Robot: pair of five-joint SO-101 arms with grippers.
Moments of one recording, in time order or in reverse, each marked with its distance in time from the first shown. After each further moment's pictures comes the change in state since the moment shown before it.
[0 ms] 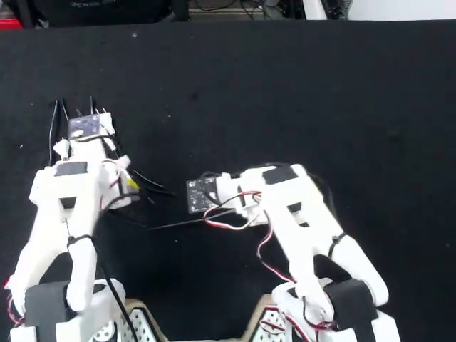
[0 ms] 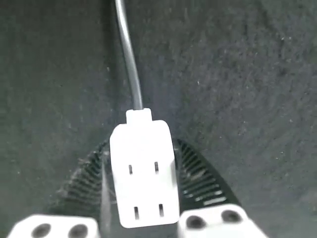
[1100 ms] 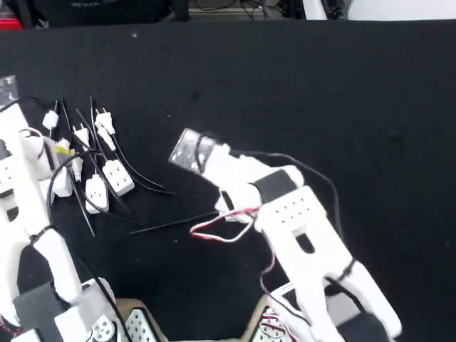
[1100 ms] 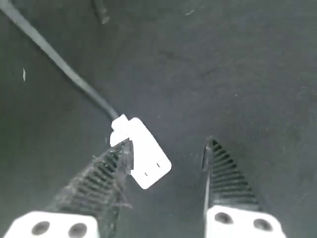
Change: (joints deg) left arm -20.0 1.0 -25.2 11.0 -14.0; right arm -9.6 -14.2 -6.8 9.1 -45.9
